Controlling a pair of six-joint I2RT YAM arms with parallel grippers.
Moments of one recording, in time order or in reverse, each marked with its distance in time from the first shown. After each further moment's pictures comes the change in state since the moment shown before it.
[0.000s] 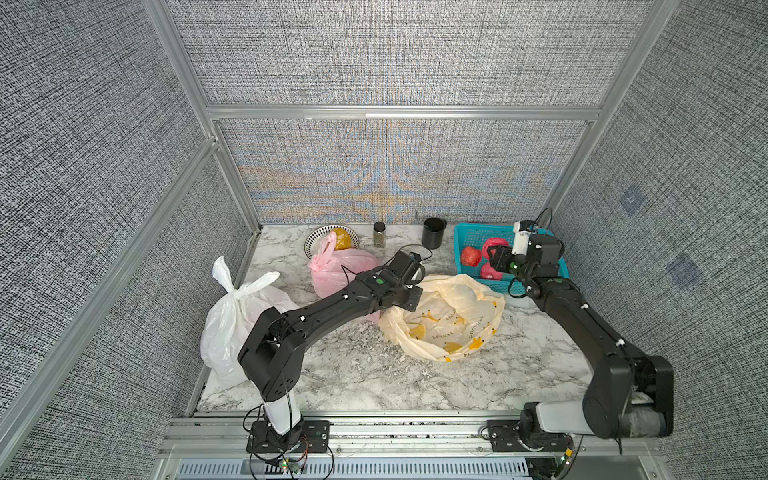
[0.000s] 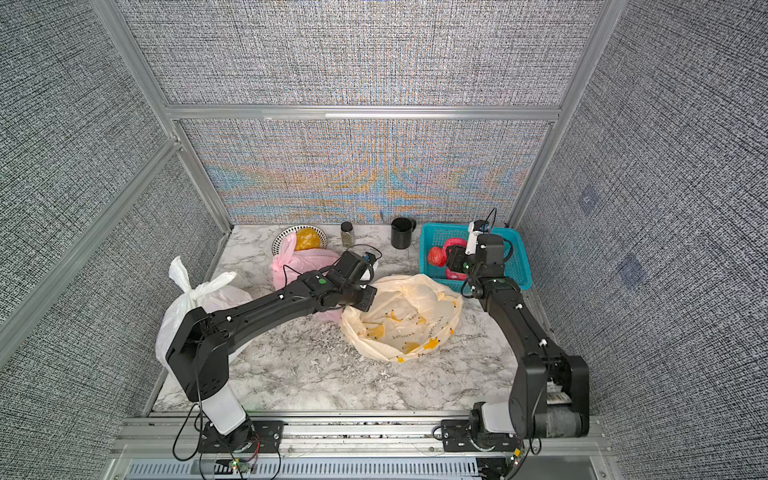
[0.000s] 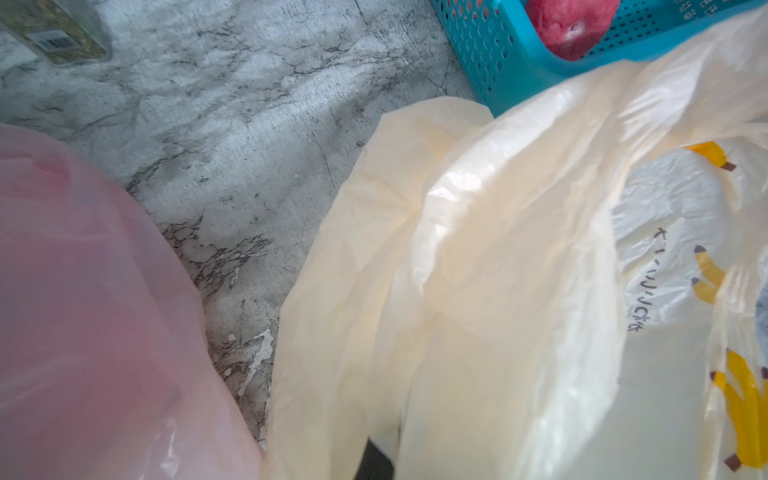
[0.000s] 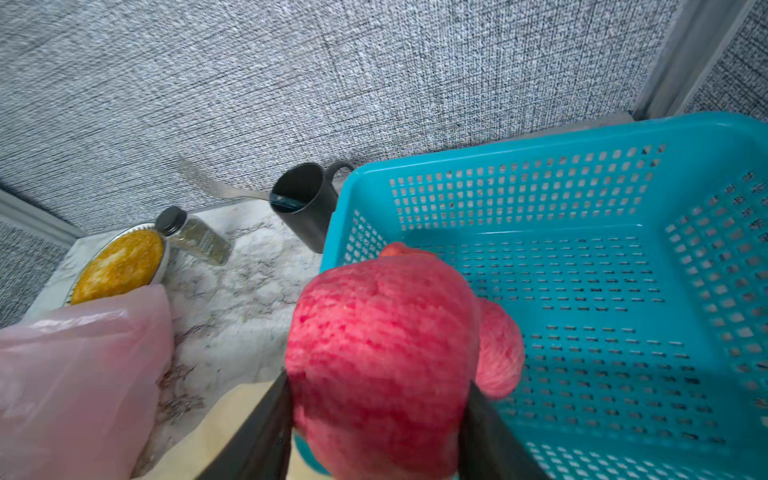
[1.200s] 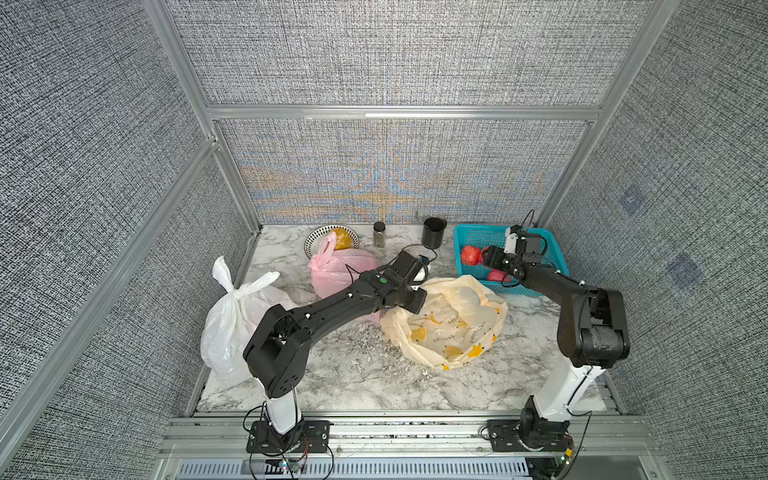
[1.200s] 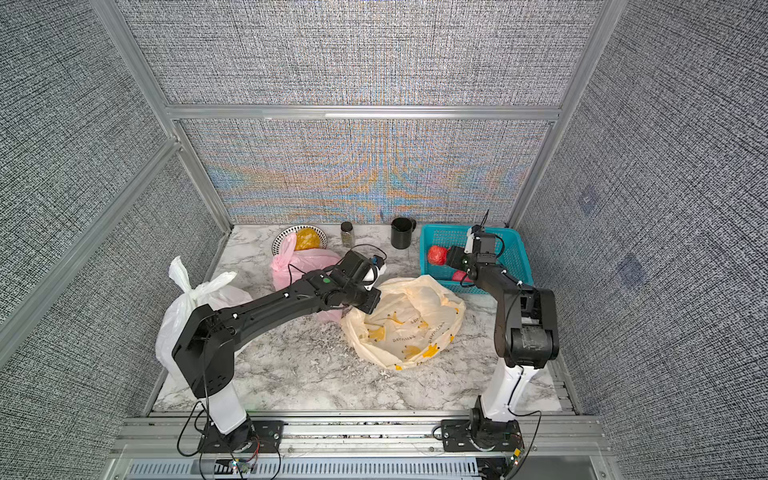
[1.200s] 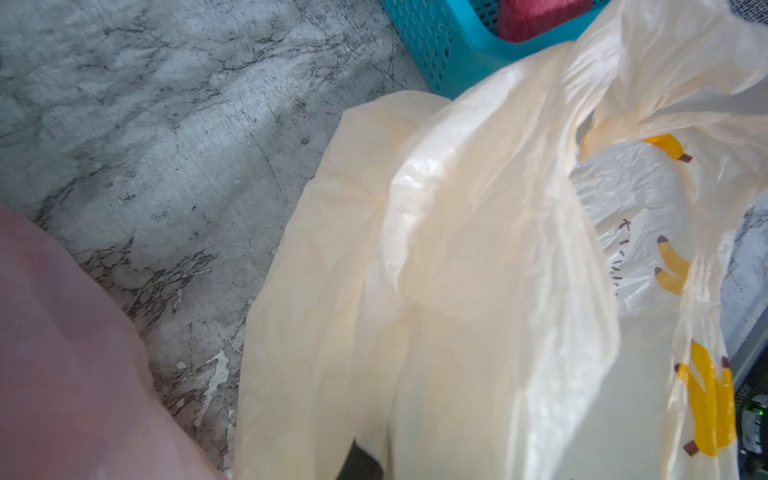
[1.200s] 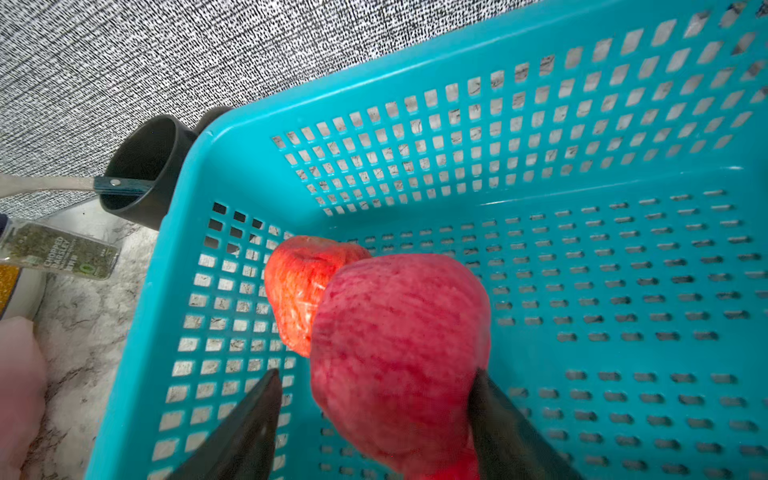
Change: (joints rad) left arm -0.008 0.034 0.023 0.006 0.106 0.056; right arm -0.074 0.411 0.157 0.084 -0.055 0.006
